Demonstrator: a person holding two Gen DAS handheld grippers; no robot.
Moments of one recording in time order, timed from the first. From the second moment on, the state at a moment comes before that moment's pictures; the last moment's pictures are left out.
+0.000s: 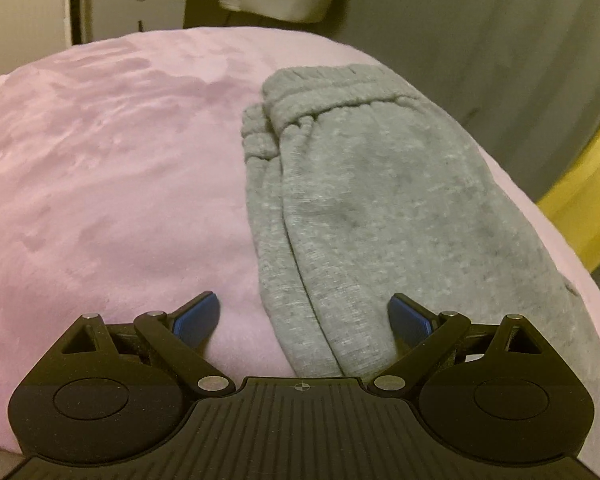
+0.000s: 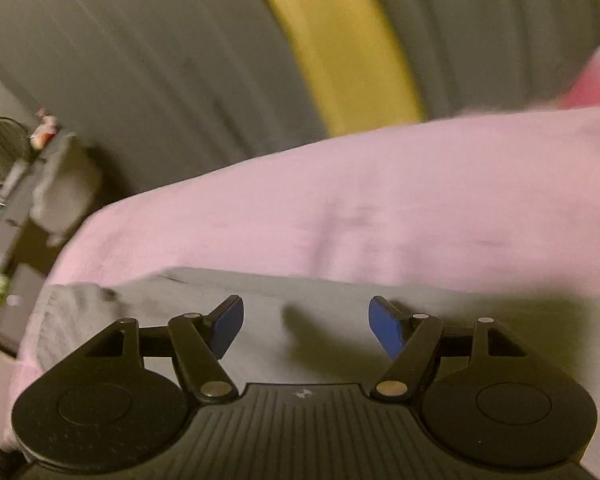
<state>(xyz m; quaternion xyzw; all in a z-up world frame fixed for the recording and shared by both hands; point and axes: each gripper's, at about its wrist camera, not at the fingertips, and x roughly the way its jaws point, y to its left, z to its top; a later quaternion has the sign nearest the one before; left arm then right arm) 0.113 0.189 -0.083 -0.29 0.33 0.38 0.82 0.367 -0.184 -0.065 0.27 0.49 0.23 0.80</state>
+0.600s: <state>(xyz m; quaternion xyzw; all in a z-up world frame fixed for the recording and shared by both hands) 0.116 0.190 -0.087 -0.29 0.32 0.39 0.81 0.429 -0.123 -0.073 0.17 0.66 0.38 0.63</state>
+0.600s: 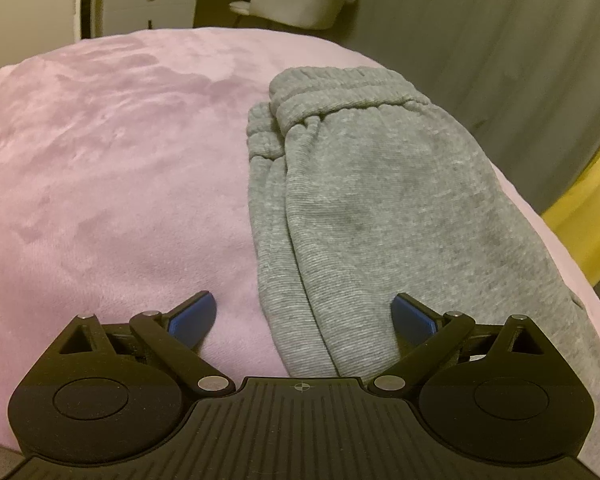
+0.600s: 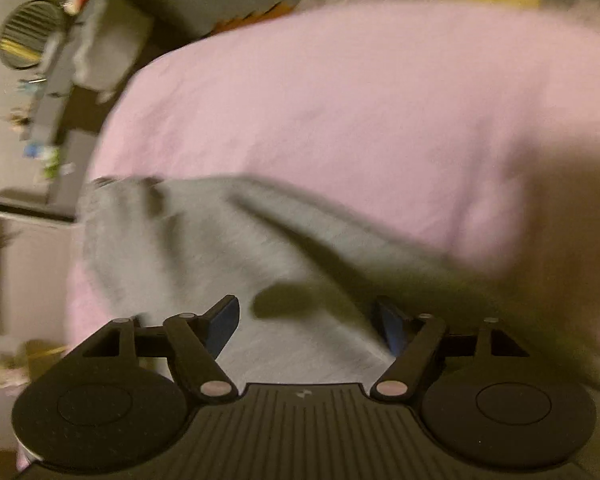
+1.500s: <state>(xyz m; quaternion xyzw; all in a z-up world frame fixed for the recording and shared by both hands) 0.111 0.204 -0.089 -0.31 0.28 0.44 0.80 0.466 -0.069 -0.088 0.33 0.57 0.40 0.64</state>
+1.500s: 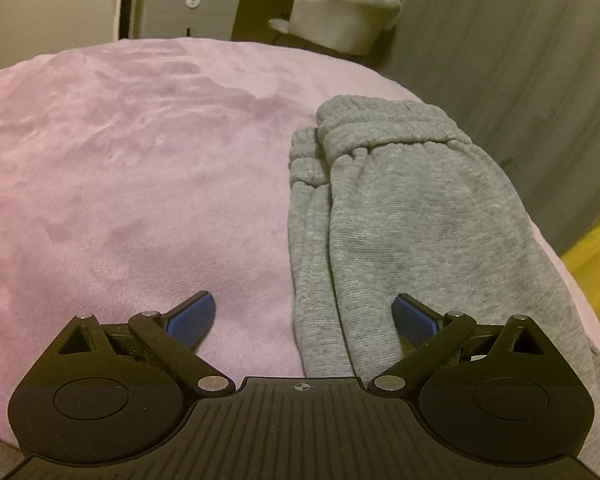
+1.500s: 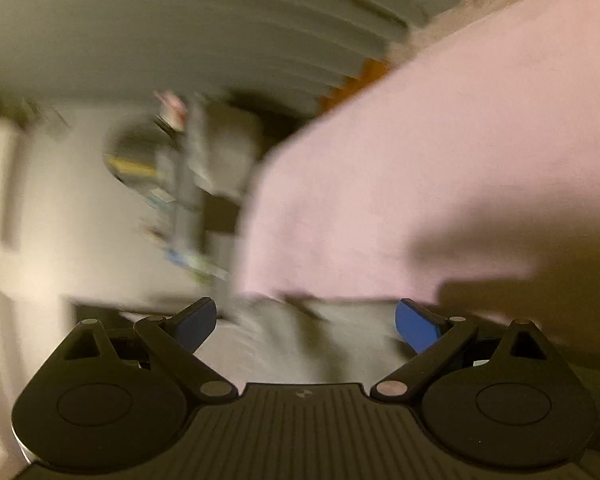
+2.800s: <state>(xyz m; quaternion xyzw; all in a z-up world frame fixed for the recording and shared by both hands) 0.112 0.200 -0.091 -0.30 0.28 0.44 0.80 0.259 -0.073 -0.043 -0.15 0.31 0.42 0.84</state>
